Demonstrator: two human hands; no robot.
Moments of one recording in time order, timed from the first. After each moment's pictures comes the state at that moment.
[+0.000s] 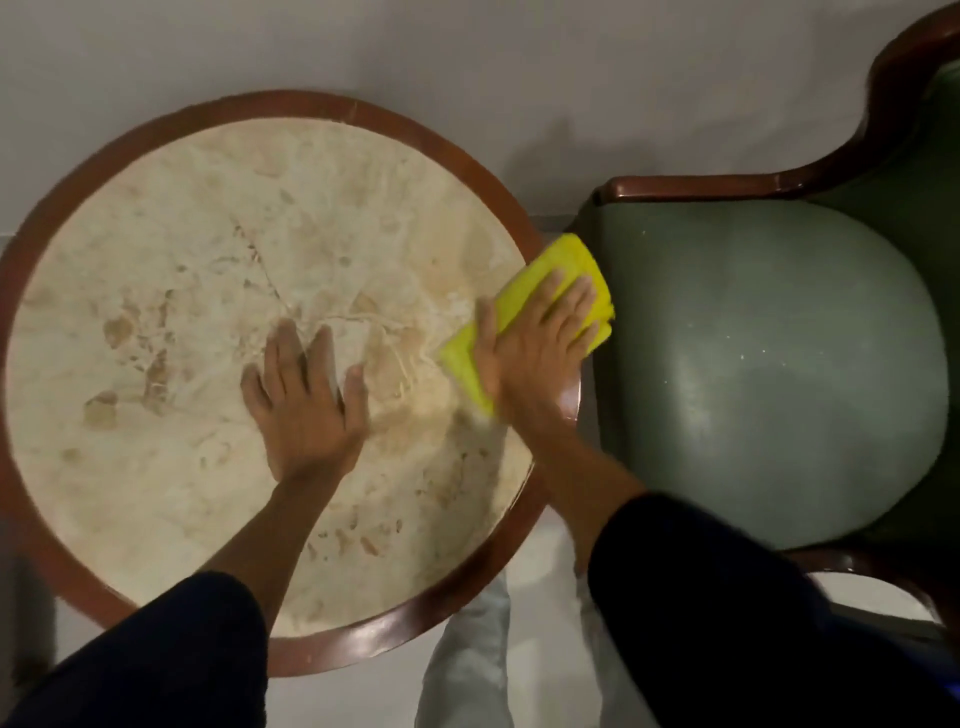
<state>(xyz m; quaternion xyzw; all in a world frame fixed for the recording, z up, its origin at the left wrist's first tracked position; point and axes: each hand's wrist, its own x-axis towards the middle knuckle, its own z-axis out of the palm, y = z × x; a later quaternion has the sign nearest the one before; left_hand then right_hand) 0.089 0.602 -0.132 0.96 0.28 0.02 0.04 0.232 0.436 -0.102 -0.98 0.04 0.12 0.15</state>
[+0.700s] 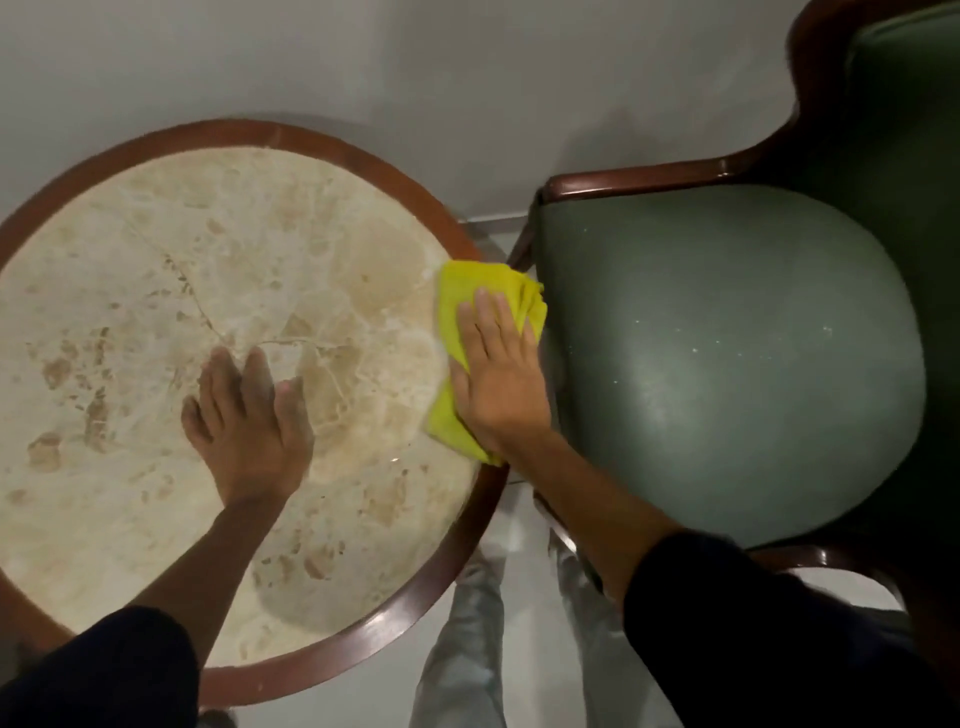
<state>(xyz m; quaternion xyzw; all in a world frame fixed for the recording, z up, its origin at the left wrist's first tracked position) 0.100 0.591 -0.132 0.94 0.34 0.02 0.05 0.234 0.364 -0.105 -0.95 -0.26 0.12 0.12</state>
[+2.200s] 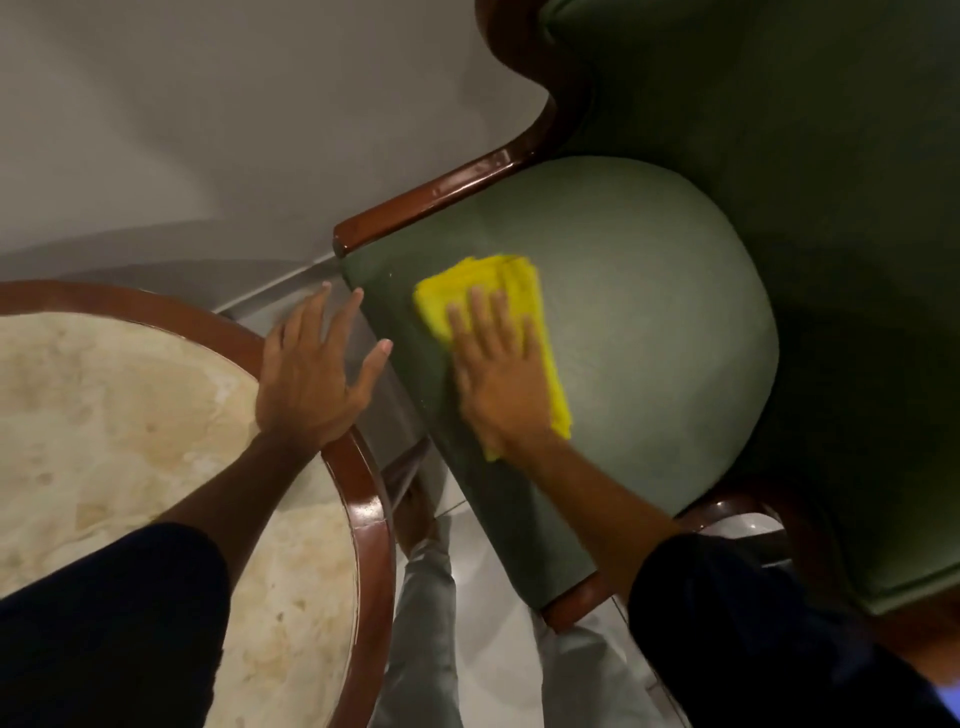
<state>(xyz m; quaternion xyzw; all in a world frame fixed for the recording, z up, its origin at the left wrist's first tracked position) 0.333 0.443 -0.134 0.99 -0.07 -0.06 0.10 0.311 0.221 -0.130 -0.99 -0.10 0.11 0.06</state>
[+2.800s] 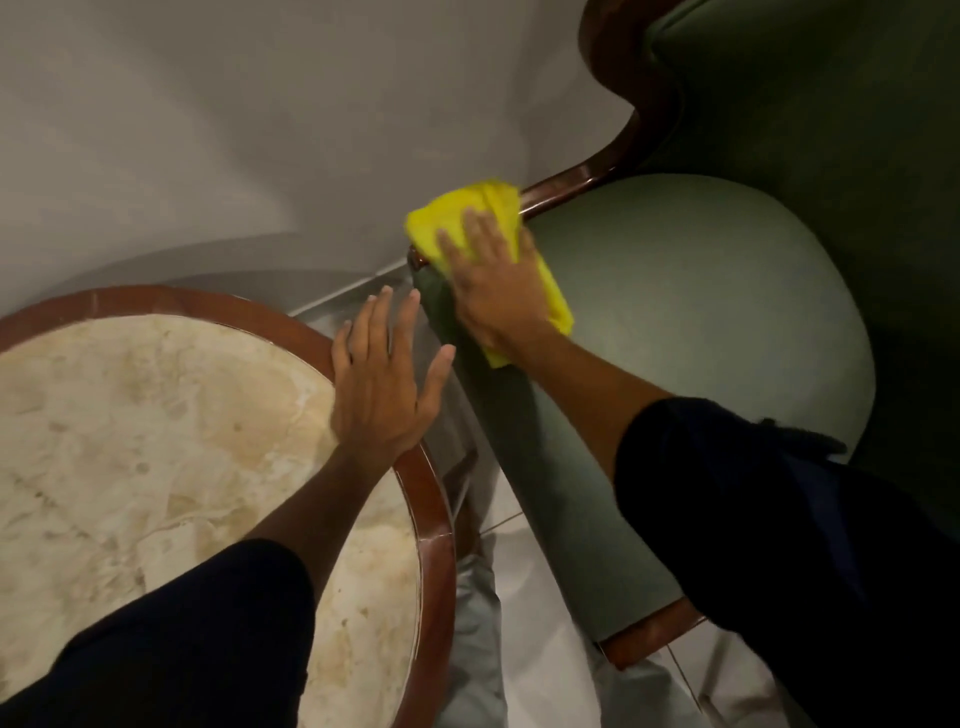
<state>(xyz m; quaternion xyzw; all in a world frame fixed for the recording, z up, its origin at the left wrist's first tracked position) 0.329 0.440 -0.126 0.99 -0.02 -0.02 0.12 0.432 0.291 -0.128 -0.97 -0.17 0.14 0.03</state>
